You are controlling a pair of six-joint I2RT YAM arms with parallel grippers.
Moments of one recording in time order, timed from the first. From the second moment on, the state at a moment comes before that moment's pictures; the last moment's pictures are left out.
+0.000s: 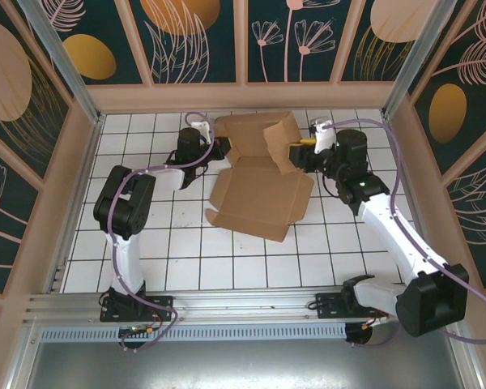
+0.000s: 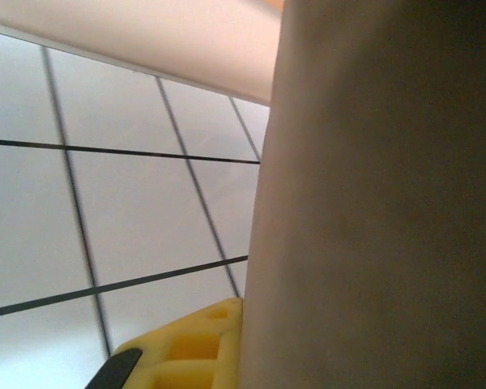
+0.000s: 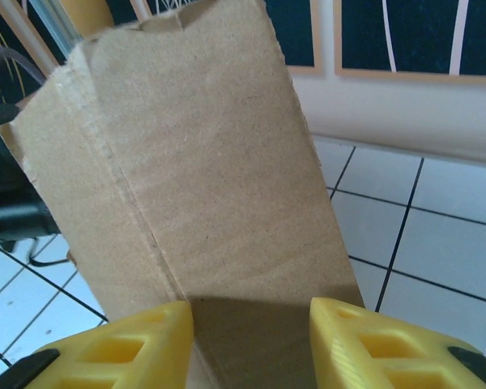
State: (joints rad) left arm -0.37 2.02 1.17 0.52 0.35 -0.58; right arm 0.32 1.18 0.95 -0.12 -0.31 0.09
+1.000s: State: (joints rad) left arm -0.37 1.80 0.87 0.47 -0.04 -0.35; right arm 0.41 1.25 0.66 0.14 -0.24 0.12
